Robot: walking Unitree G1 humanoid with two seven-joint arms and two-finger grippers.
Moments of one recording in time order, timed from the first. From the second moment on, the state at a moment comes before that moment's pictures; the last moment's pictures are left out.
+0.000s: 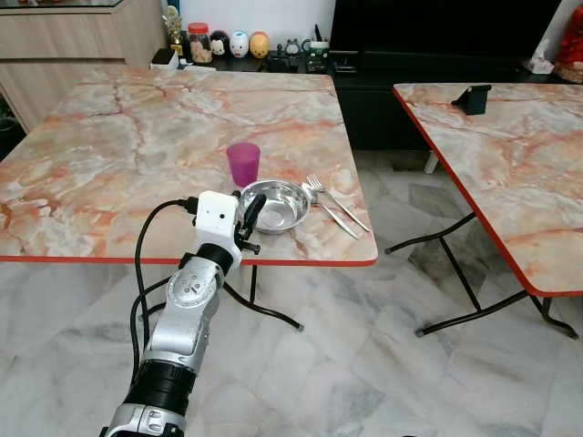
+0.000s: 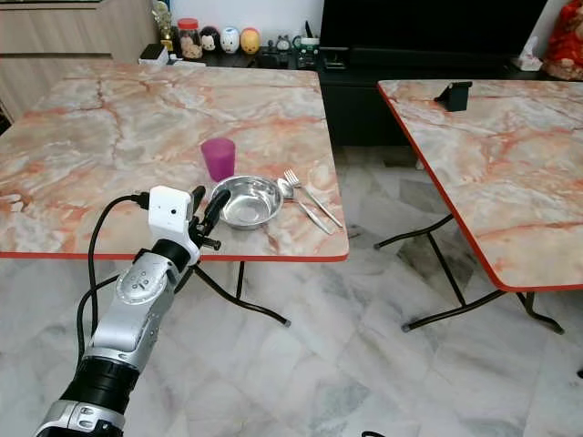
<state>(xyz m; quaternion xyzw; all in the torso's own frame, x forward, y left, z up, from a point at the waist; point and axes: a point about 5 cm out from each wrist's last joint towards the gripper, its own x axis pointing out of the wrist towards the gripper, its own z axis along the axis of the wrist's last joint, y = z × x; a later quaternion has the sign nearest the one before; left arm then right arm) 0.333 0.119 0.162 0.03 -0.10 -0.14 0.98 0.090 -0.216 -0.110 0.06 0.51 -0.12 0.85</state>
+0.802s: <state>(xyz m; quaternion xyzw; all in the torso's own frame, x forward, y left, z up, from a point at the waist) 0.334 0.123 0.162 0.03 -0.10 -0.13 0.99 0.091 -0.215 -0.110 0.06 0.51 -0.11 0.85</state>
